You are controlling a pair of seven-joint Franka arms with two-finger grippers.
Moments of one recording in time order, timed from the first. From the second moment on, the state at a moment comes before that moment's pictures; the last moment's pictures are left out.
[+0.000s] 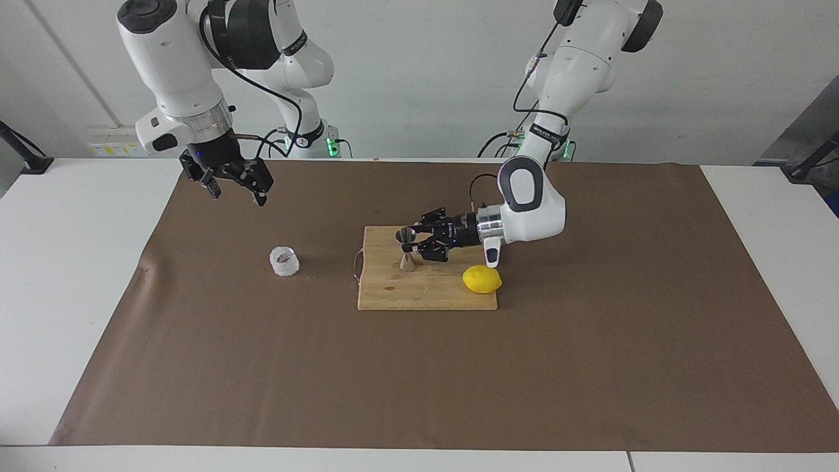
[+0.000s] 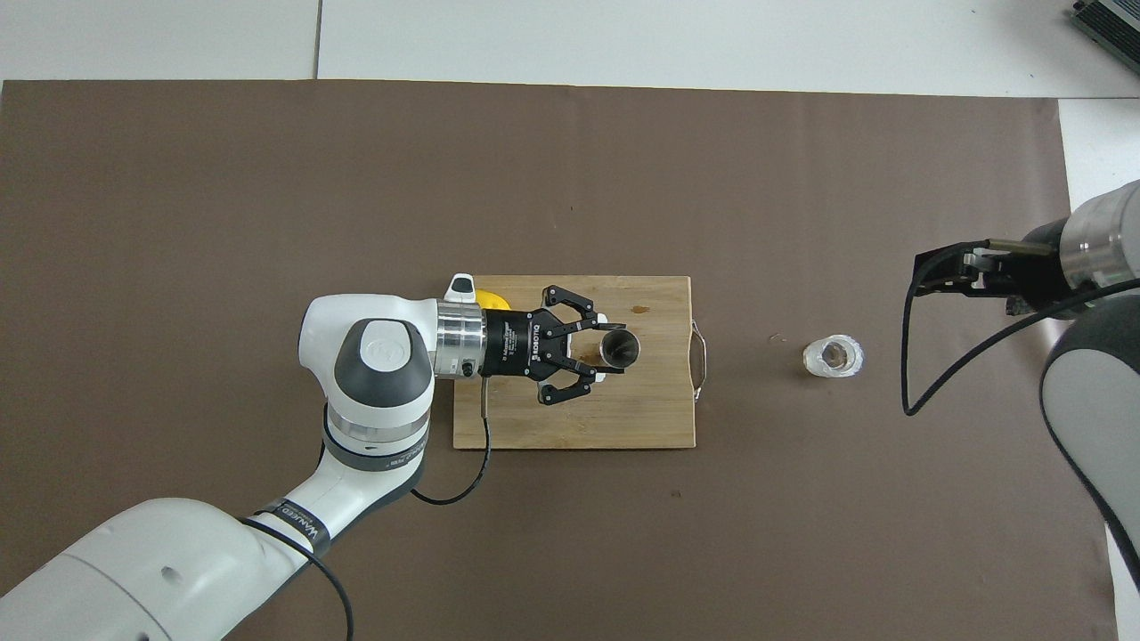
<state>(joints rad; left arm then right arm) -0.15 0.39 -0.42 -2.00 -1.56 2.22 -0.74 0.06 -0.04 -0.01 -1.75 -0.01 1.74 0.26</state>
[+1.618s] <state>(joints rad) -0.15 0.38 -0.41 -1.99 -1.54 2.24 -0.72 0.06 -0.04 -0.01 -1.75 -0.01 1.74 0.26</state>
